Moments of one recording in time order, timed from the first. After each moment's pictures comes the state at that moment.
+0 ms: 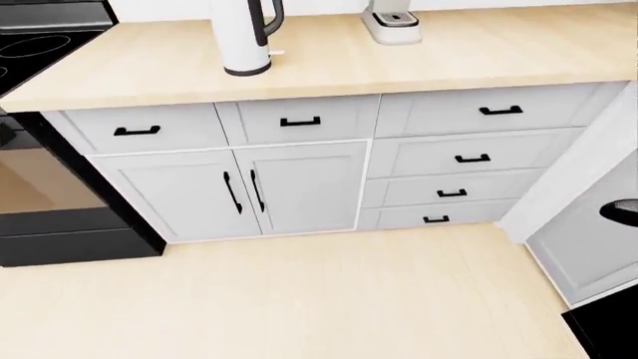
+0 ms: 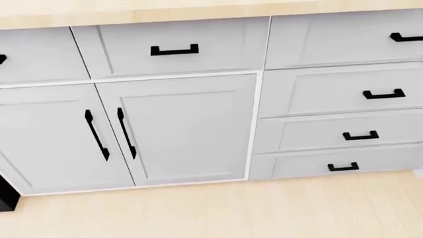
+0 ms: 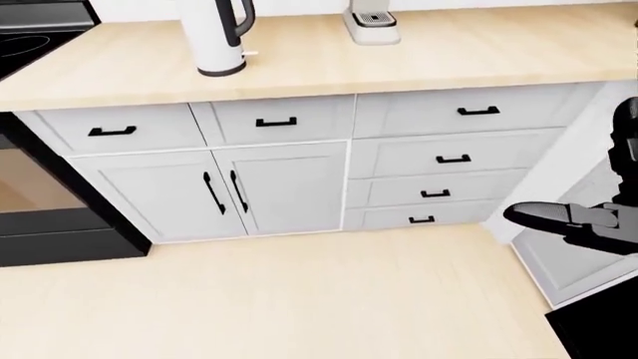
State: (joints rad) left arm -0.18 0.93 0.98 -0.68 -1.33 0.85 0.61; right arm -0.13 -0.63 -0.97 -0.86 0.85 0.99 -0.15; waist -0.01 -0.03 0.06
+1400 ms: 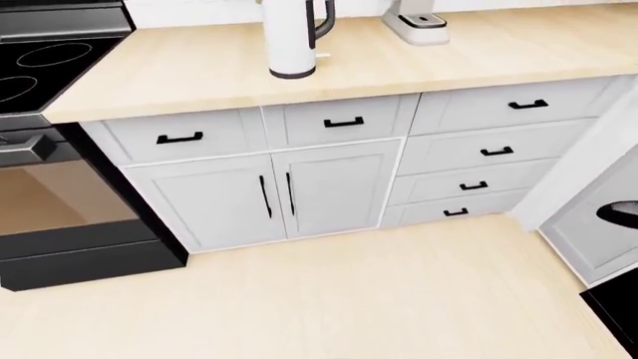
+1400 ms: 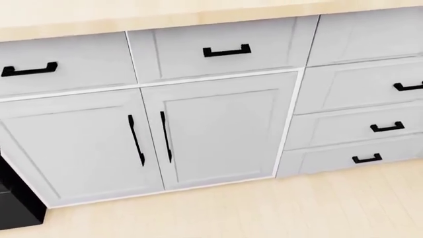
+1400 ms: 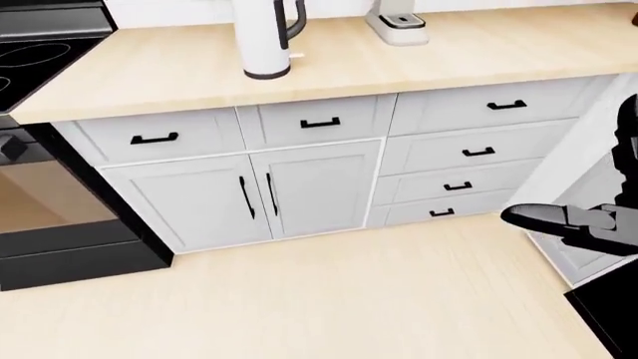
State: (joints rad) left arm -0.19 0.91 0.99 -0.67 -1.28 0.84 0.59; right arm -0.14 -0.61 -0.96 -0.89 0.78 0.99 -0.11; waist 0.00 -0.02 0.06
